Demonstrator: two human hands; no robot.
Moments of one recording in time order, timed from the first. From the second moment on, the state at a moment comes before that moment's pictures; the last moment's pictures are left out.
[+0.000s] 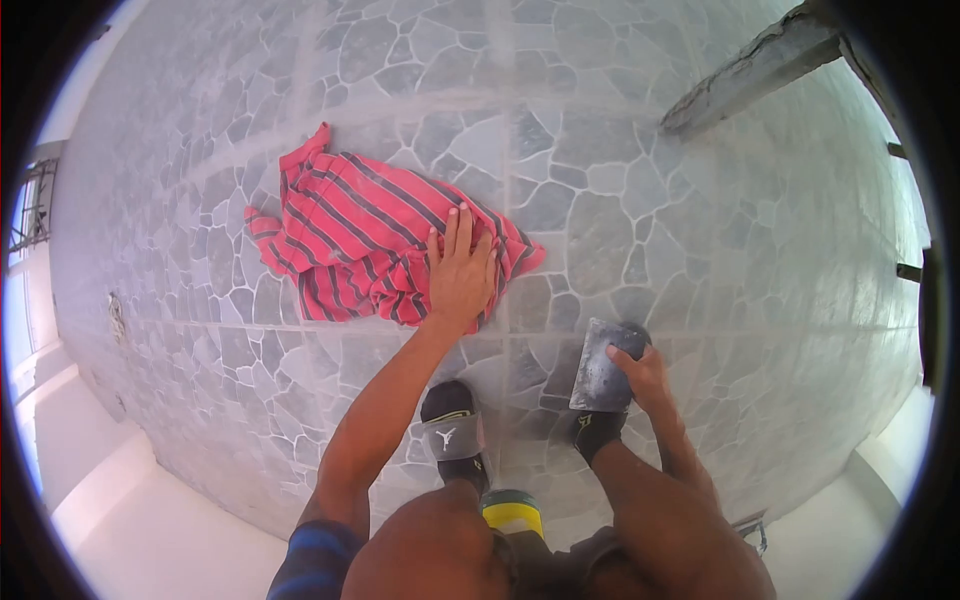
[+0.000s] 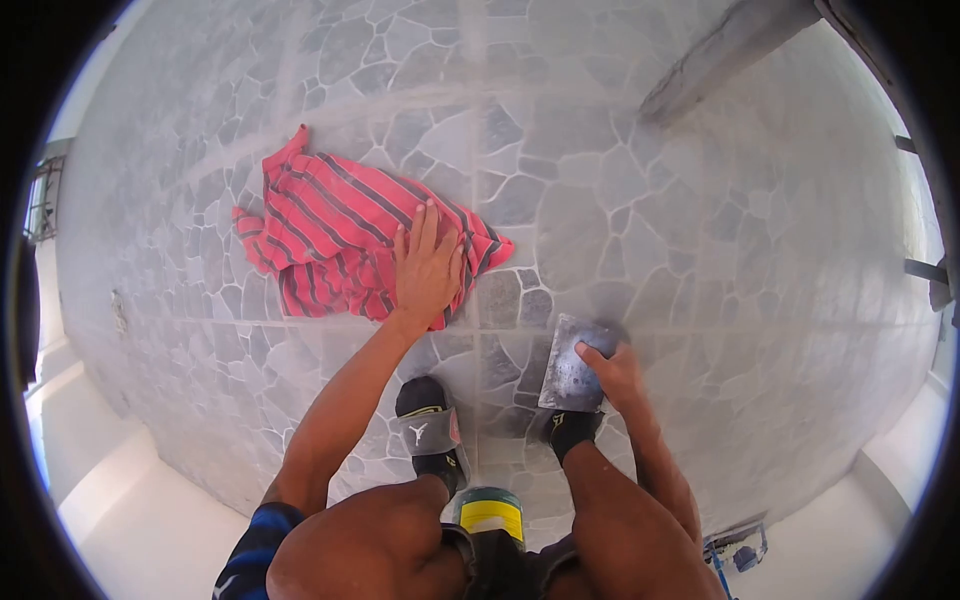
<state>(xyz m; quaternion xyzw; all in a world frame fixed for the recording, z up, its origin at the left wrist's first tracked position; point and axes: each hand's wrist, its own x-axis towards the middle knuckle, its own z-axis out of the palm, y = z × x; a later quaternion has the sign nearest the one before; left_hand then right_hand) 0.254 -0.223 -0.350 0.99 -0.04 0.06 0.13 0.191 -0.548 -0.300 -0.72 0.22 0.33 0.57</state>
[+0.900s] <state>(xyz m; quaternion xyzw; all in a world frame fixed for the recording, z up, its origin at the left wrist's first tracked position) 0.160 -0.241 -0.316 0.98 -0.06 -0.10 0.17 0.188 -0.542 -0.283 -0.75 0.24 0.31 0.53</state>
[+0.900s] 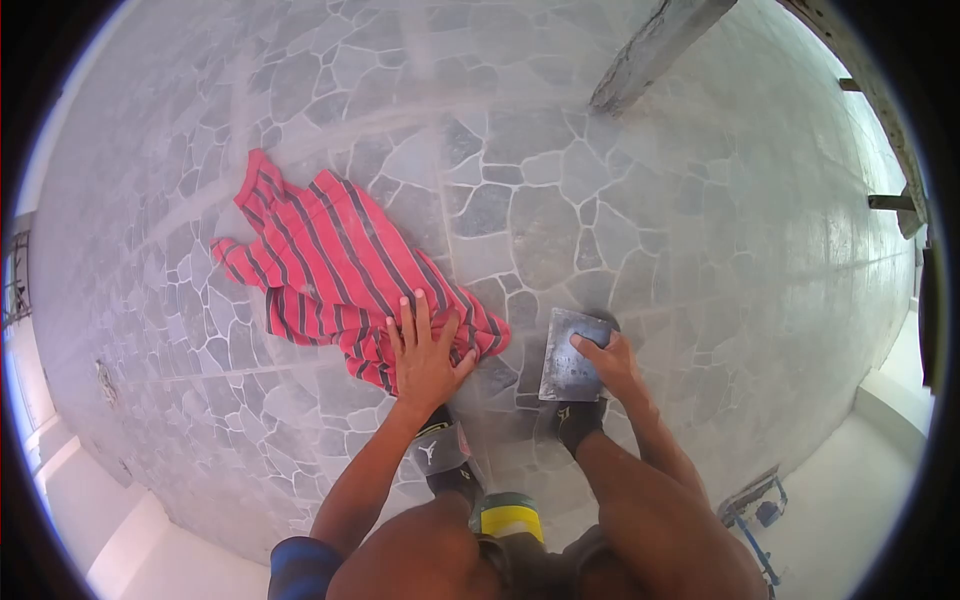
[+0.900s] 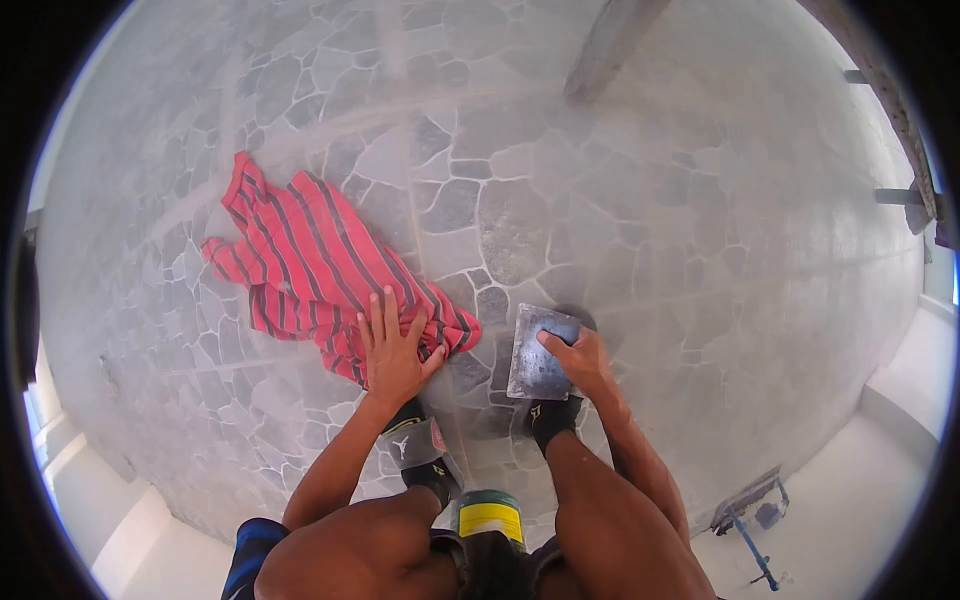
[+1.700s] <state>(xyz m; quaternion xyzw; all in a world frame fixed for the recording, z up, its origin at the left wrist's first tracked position) 0.434 -0.271 -0.365 0.98 -0.14 0.08 0.08 0.200 -0.540 -0.277 -0.77 0.23 0.32 0.50</state>
